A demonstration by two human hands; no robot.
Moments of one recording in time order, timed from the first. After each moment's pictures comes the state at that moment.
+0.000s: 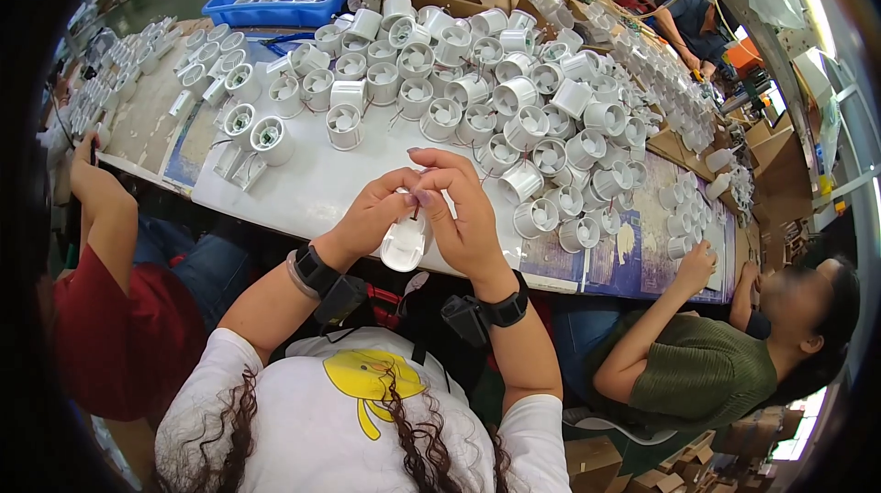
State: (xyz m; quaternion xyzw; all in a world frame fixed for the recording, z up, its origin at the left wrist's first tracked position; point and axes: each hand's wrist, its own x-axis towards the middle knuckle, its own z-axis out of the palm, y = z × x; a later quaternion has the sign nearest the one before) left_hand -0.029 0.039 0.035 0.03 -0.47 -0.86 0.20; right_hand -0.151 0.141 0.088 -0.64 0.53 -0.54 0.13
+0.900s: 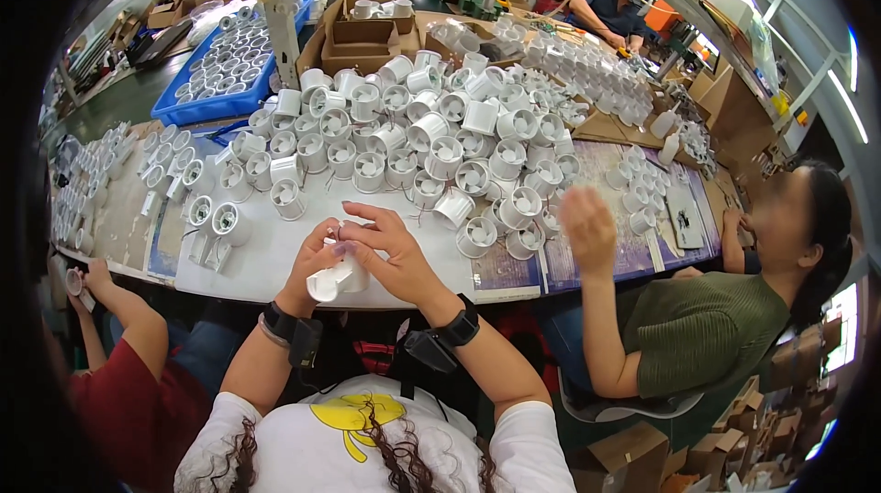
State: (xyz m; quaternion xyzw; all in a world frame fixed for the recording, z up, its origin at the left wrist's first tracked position) left_hand -0.022 0.033 0.040 0.01 -0.44 -0.88 0.20; right_hand -0.153 0.154 0.068 -0.57 0.54 -0.59 0.21
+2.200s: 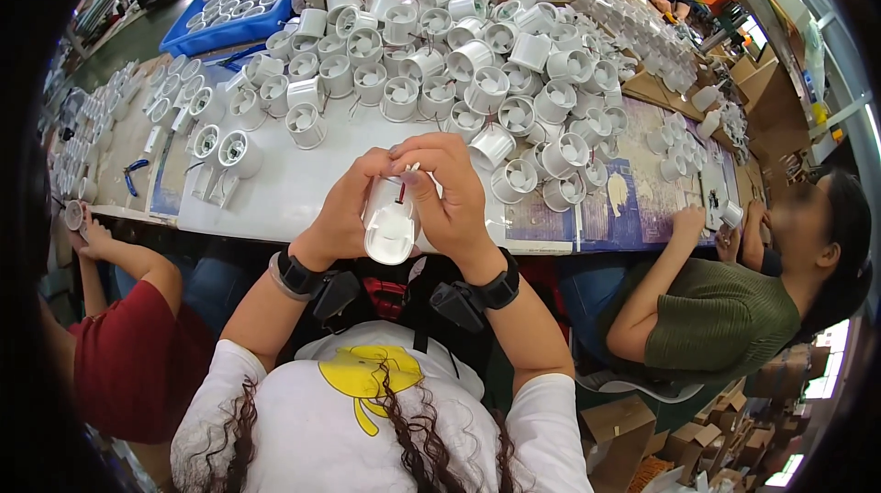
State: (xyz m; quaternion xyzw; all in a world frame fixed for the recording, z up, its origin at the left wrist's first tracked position) left_hand -0.033 0.051 0.052 -0.08 -0.77 -0.54 0.35; right_hand -0.155 0.162 0.082 -0.60 0.53 -0.60 0.03
